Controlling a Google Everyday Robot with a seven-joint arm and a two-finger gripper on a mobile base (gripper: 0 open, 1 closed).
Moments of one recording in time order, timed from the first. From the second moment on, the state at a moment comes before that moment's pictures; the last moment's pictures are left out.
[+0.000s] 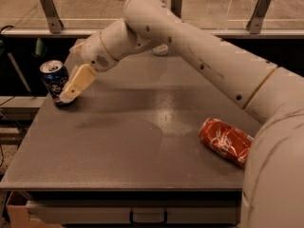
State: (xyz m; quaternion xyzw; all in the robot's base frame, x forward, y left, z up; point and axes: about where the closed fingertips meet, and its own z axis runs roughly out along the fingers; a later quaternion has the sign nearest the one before) arm 0.588 0.216 0.898 -0.66 0.56 0.34 0.37
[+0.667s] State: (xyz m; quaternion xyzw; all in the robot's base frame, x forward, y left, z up) arm 0.578 0.258 0.896 -0.64 0.55 0.38 0.37
